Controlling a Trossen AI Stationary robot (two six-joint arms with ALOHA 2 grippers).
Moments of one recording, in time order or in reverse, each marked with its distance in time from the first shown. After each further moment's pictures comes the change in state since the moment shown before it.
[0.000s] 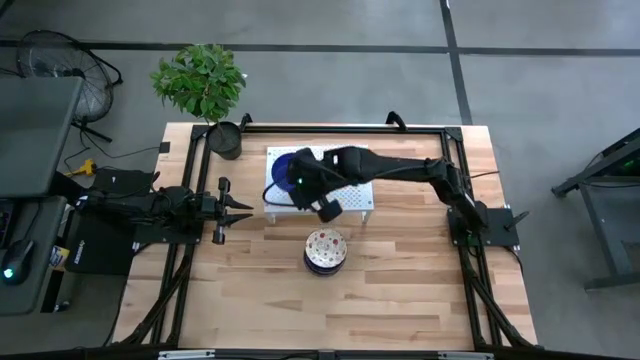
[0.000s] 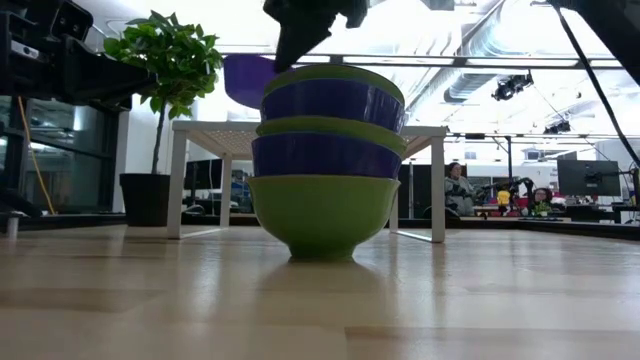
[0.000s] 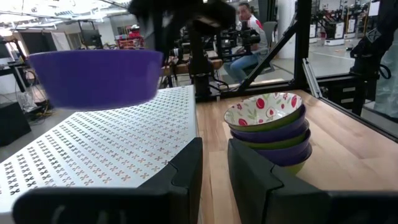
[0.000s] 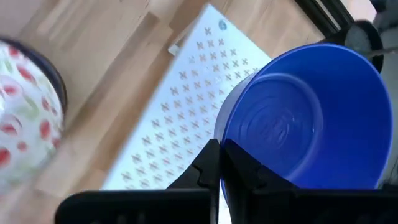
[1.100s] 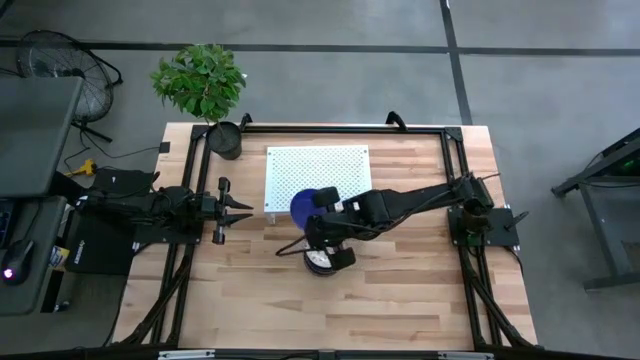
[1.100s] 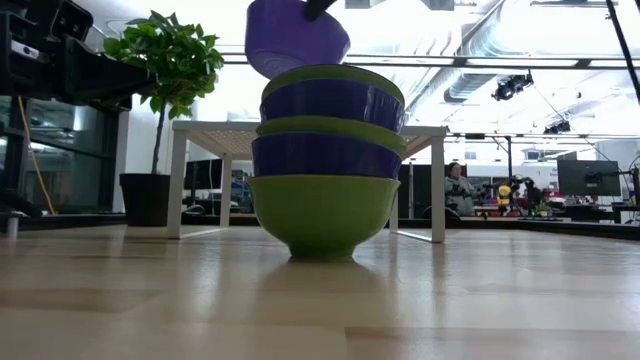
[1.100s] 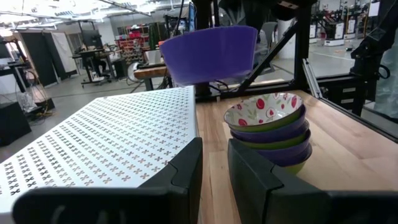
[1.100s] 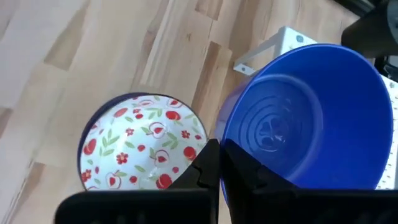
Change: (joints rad) left arm 0.000 -0.001 0.000 0.000 0.000 0.000; right arm 0.268 -0.154 -0.224 0.034 0.111 0.525
